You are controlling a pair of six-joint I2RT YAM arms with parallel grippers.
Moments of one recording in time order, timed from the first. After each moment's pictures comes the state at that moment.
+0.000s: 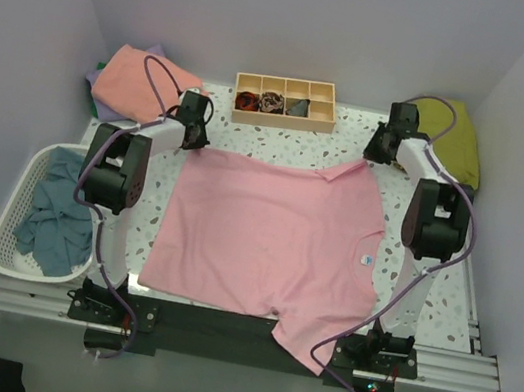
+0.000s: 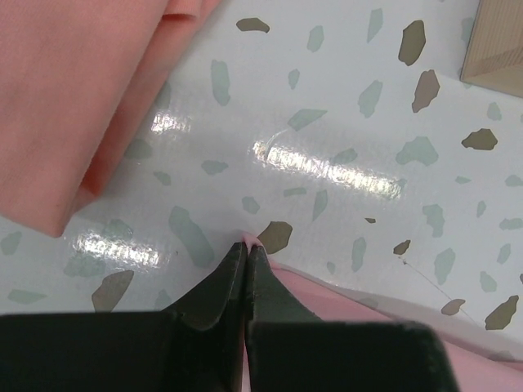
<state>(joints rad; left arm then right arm) -0.18 2.08 1.40 -0.20 -0.21 -0.46 0.04 2.16 1.71 -0.45 0.01 0.40</state>
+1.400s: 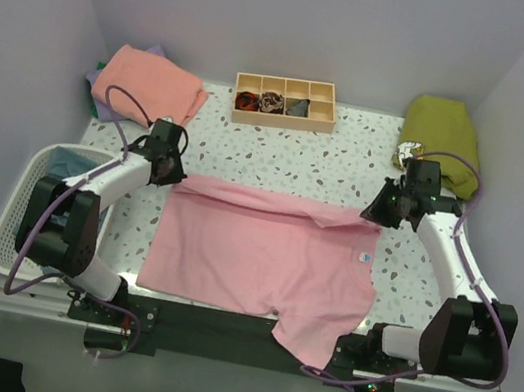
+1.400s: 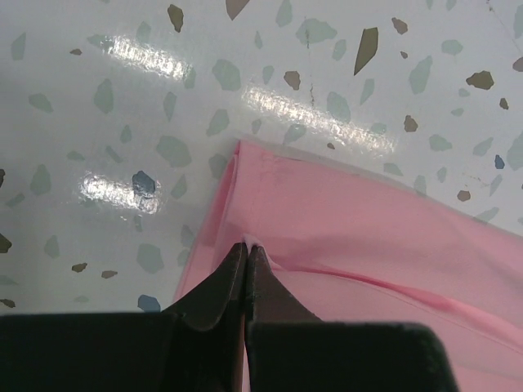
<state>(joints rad) -0.18 1.53 0.92 -0.37 -0.17 -0.54 0.04 1.34 1.03 -0.67 -0.18 0.44</state>
